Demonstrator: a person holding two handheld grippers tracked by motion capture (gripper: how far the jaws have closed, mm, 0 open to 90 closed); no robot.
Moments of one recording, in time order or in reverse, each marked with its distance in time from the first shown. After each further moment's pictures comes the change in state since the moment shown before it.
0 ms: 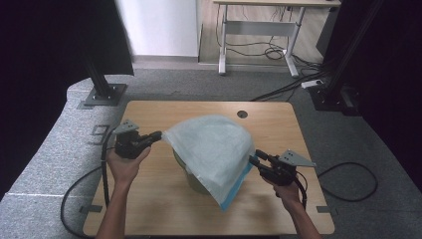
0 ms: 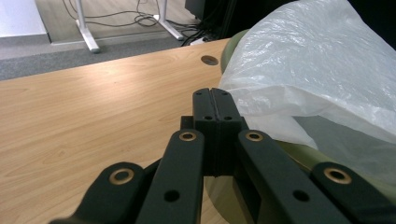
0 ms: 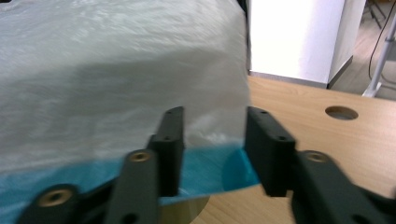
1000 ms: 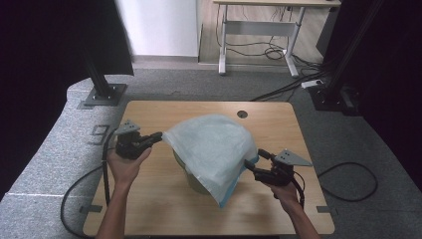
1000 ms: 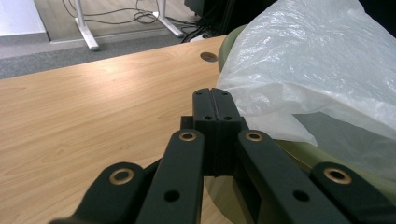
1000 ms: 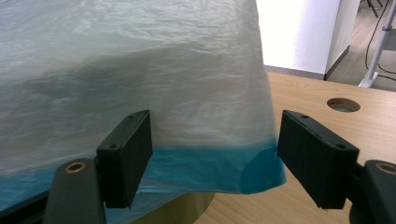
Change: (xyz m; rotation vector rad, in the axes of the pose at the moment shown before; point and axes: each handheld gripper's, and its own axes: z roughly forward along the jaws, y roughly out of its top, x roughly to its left) left arm -0.004 0.000 0.001 0.015 -0.003 0.014; right arm 0.010 0.004 0.005 0.034 -0.020 0.008
